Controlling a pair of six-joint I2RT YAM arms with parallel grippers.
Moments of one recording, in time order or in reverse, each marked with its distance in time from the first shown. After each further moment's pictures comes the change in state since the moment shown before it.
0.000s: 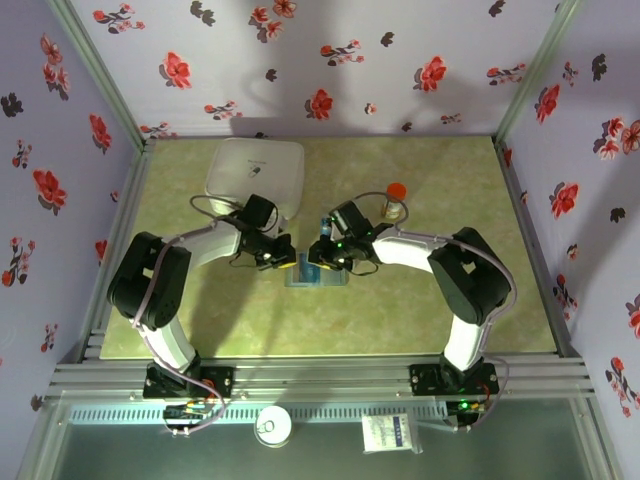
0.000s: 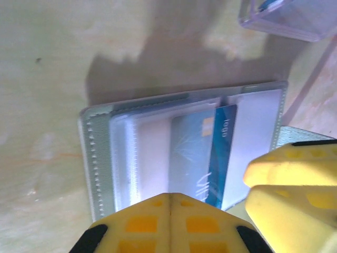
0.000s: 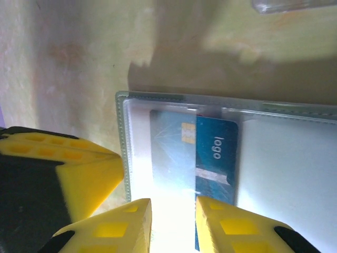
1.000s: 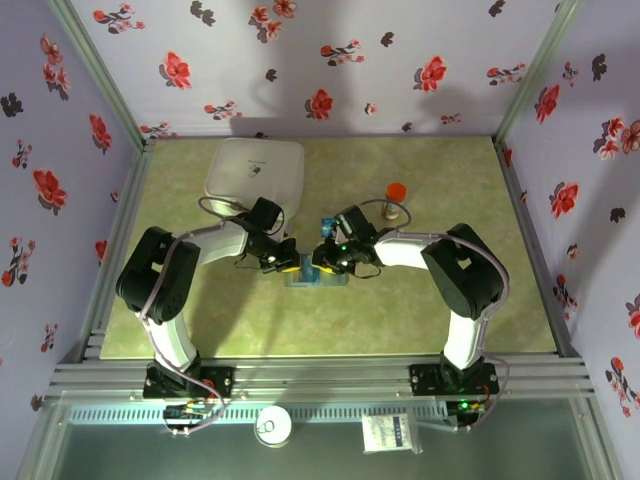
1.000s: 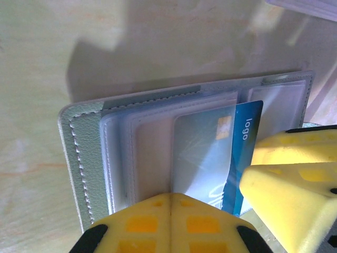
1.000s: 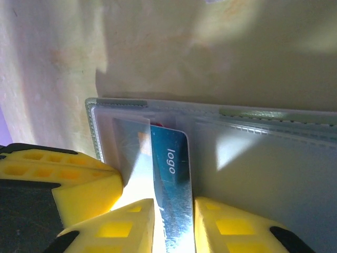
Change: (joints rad) left arm -0.023 0.058 0.010 0.000 -0.005 0.004; right arm -0.026 0.045 -0.059 0.112 -0.058 0.054
